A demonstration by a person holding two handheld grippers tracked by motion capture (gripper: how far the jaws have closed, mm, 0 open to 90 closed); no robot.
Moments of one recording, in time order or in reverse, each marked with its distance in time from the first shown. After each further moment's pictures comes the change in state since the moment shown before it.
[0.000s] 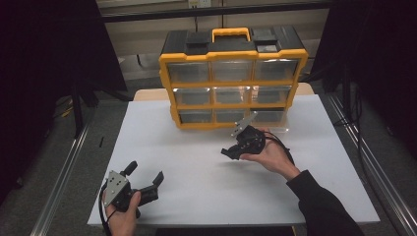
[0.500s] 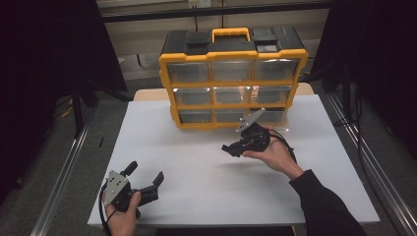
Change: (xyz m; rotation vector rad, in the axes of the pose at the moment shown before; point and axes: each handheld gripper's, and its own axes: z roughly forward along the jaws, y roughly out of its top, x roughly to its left) left arm 0.000 0.000 0.000 0.002 -0.004 -0.003; right arm -0.002 -0.001 -0.015 -0.083 0.015 0.019
